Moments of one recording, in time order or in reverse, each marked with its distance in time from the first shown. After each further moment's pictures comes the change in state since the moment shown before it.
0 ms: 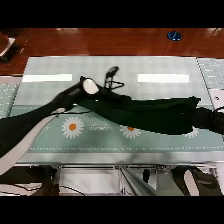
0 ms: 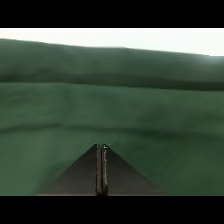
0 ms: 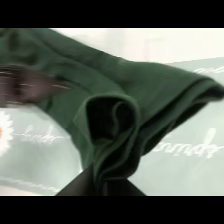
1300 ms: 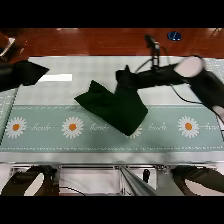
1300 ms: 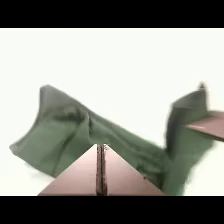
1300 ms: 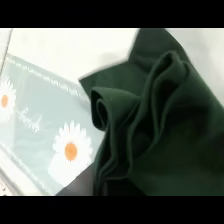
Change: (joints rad) left arm 0.684 0.958 -0.211 0.259 -0.244 -0.040; right arm 0.678 -0.939 0.527 0.140 -0.465 -0.038
